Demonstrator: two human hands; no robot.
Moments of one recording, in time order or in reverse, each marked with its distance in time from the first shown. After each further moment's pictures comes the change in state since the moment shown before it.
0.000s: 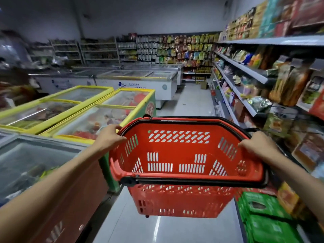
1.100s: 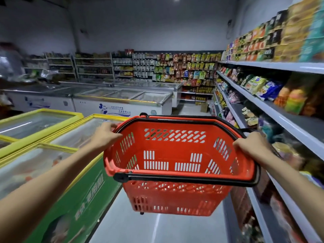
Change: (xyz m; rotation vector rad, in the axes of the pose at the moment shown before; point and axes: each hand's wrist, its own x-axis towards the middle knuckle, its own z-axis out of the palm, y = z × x) left_hand 0.776 0.208 0.245 -0.152 0.126 0.000; right_hand 0.850 -0.123 0.080 0.091 0.059 -0.028
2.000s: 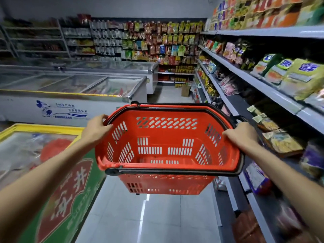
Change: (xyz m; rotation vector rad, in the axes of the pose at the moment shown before) left_hand 0.671 -0.002 0.348 0.141 -0.058 -0.054; right_hand 0.662 -0.056 0.241 -0.047 0.063 0.122
